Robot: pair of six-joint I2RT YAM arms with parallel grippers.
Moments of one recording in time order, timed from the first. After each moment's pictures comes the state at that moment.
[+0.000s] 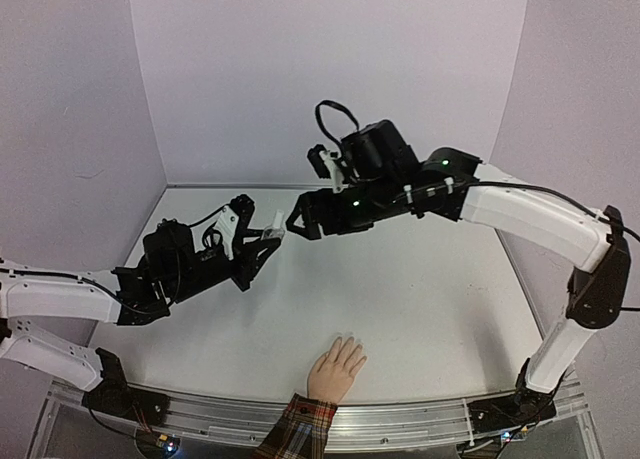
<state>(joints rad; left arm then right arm) -0.98 1.18 0.59 0.52 -0.11 0.03 1.02 1.73 1.75 -0.68 -0.03 0.48</state>
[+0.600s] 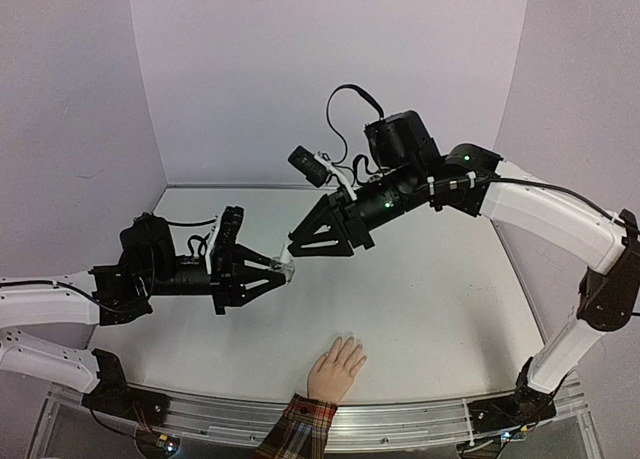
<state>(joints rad) -0.97 1.02 0.59 0.41 0.50 -0.11 0.97 1.64 1.69 -0.63 -0.75 -0.01</state>
